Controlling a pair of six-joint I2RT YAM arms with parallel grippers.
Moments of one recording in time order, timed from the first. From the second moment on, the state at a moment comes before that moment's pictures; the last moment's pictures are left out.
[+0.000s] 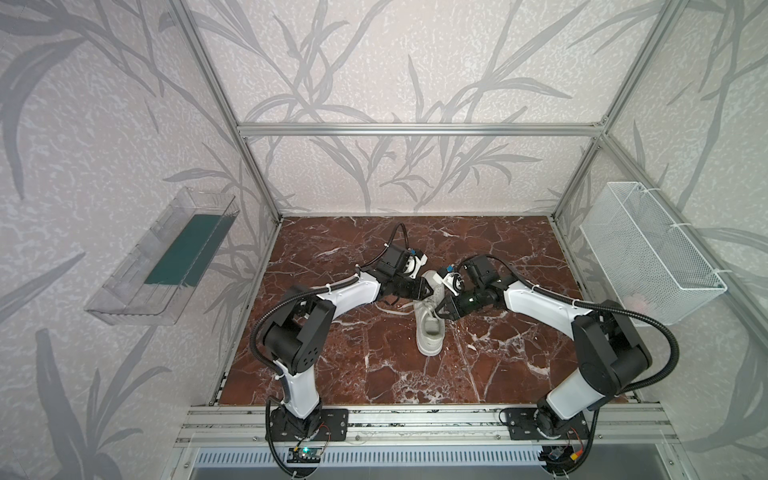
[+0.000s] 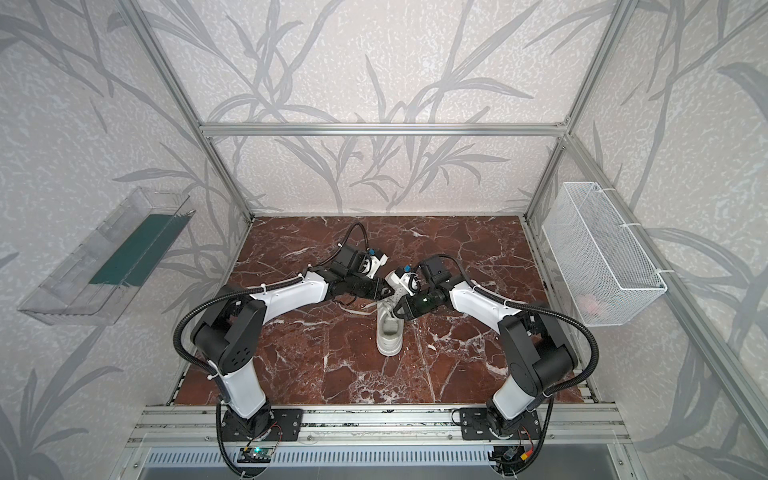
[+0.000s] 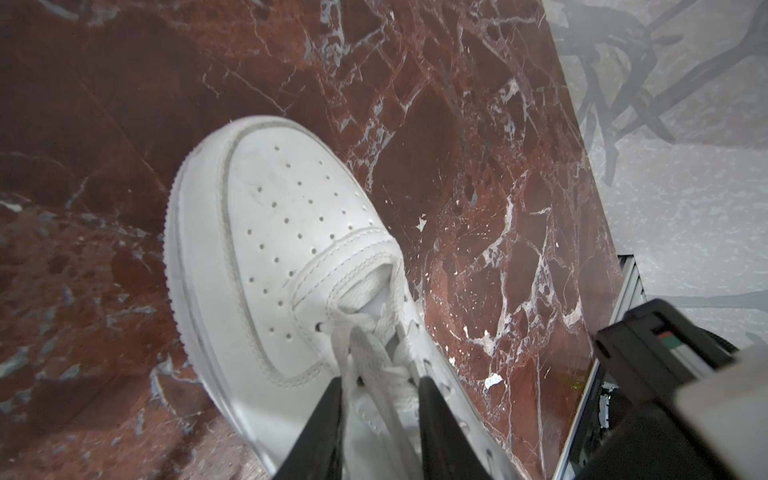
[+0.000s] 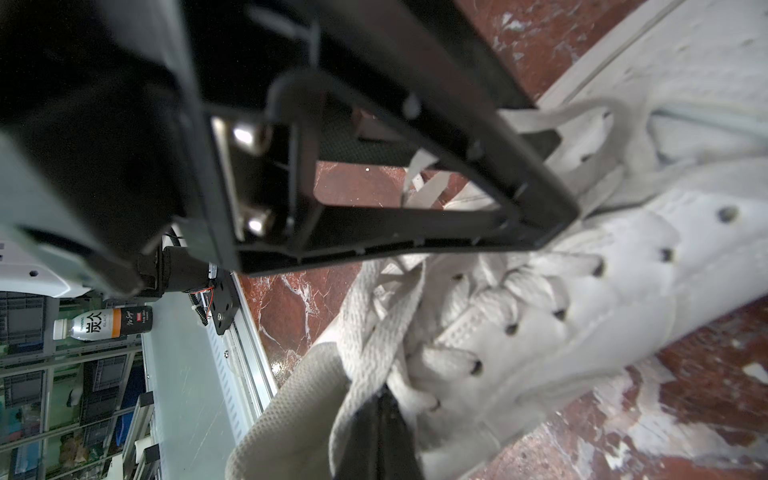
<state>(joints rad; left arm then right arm) -0.58 1.82 1.16 -0.21 0.49 -0.37 0.49 1.62 0.97 -0.42 -0.74 0.13</state>
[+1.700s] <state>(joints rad) -0.56 1.78 1.11 -0.14 0.51 -0.42 0.48 1.59 0.97 -0.42 -0.73 0.15</state>
